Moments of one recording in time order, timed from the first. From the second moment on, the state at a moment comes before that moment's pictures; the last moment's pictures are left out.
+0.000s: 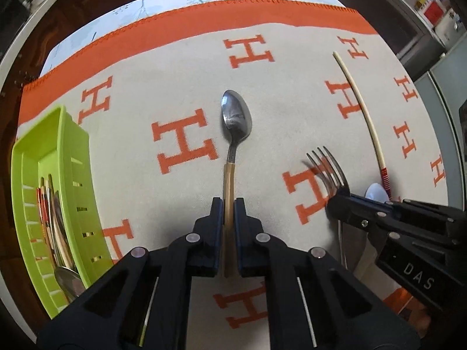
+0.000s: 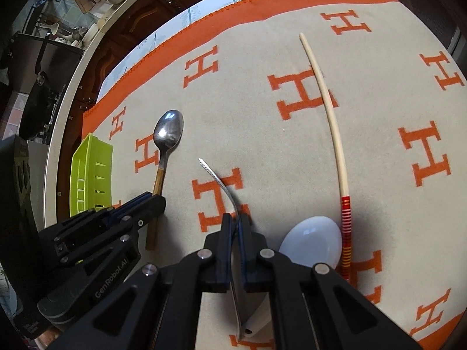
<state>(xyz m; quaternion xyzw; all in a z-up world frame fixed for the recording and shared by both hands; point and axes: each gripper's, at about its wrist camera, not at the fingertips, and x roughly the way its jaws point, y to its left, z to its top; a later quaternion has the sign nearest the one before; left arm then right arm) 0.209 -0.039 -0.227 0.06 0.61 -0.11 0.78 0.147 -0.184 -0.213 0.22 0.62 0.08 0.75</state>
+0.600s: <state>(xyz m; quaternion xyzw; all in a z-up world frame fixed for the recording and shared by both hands) 0.132 0.027 -0.161 -0.01 0.55 -0.09 0.83 0.129 -0.165 -0.184 0.24 0.60 0.12 0.75</state>
